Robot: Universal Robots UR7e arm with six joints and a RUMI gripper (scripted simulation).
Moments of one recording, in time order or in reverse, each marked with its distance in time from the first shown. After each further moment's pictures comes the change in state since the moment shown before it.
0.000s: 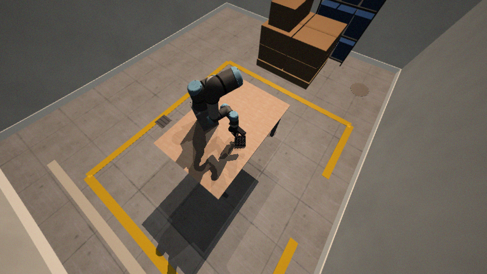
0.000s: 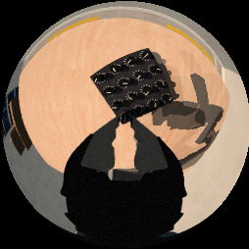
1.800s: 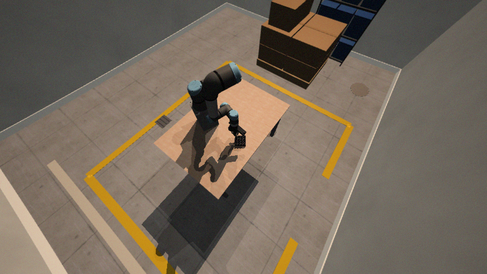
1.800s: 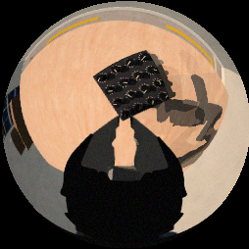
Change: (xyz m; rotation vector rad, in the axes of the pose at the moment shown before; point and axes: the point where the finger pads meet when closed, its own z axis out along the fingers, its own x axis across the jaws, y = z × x) arm 0.000 0.000 -0.014 0.000 0.000 0.000
